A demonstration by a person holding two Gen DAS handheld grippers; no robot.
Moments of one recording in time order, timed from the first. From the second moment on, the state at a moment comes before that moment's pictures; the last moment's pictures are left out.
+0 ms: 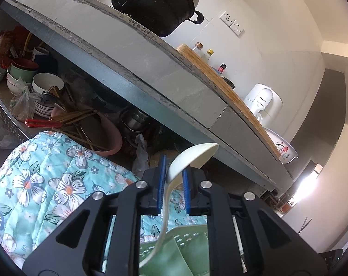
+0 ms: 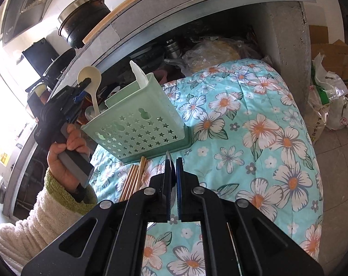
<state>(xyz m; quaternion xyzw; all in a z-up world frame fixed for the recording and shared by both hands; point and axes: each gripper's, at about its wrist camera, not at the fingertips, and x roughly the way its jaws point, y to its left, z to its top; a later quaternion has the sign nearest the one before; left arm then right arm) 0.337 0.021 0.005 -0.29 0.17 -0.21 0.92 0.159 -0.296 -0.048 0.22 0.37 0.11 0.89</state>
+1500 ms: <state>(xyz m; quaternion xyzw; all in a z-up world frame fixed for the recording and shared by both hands) 0.205 0.024 -0.035 -0.03 0.40 -0.13 0.91 0.263 -0.240 0.120 0.04 0.15 0.03 0.99</state>
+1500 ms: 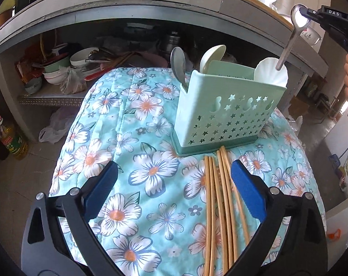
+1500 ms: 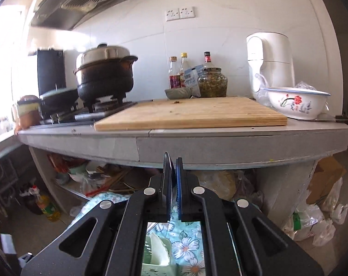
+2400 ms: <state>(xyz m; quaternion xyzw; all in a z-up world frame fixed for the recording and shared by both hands) 0.192 0.030 -0.044 -0.02 0.39 -0.13 0.91 0.251 -0.231 0.064 0.07 0.23 0.11 0.97</state>
